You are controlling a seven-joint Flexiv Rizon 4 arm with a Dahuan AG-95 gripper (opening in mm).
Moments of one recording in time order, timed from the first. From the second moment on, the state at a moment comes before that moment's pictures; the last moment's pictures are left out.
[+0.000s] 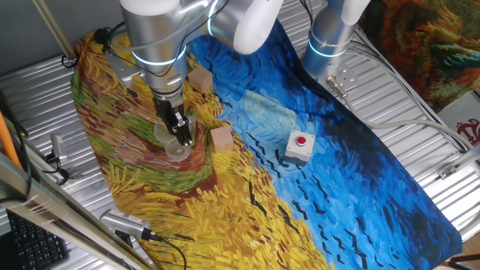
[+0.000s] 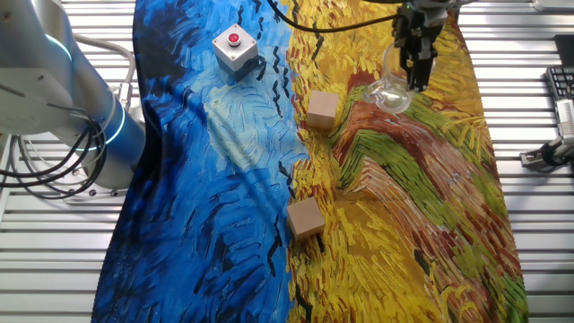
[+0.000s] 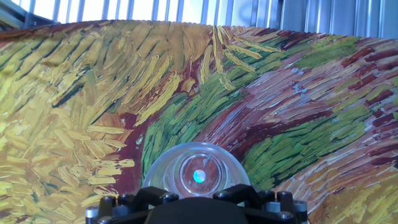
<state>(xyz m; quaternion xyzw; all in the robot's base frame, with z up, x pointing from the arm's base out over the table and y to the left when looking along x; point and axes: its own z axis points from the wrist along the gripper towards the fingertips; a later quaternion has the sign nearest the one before) 0.570 0.096 0.183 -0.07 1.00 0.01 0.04</state>
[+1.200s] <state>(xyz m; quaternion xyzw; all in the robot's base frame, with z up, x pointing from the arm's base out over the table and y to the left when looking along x) 0.568 0.097 0.187 -0.07 1.00 0.02 0.04</state>
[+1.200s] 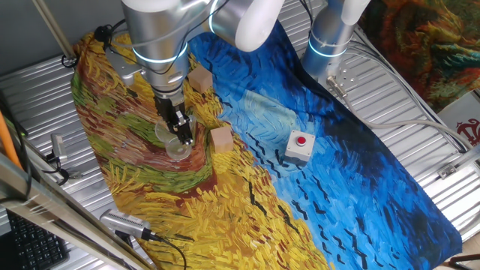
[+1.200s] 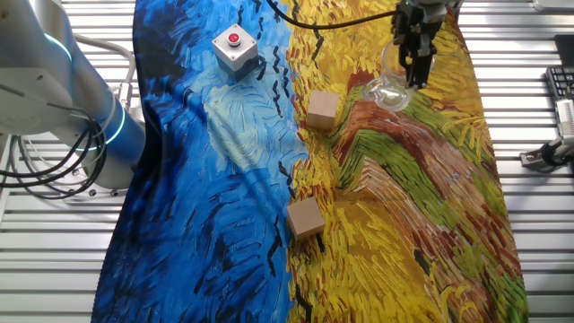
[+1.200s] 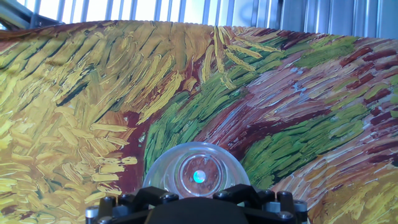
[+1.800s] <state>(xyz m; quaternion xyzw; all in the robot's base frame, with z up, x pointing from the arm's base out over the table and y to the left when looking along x) 0.571 0.097 0.180 -0.07 1.00 0.02 0.04</state>
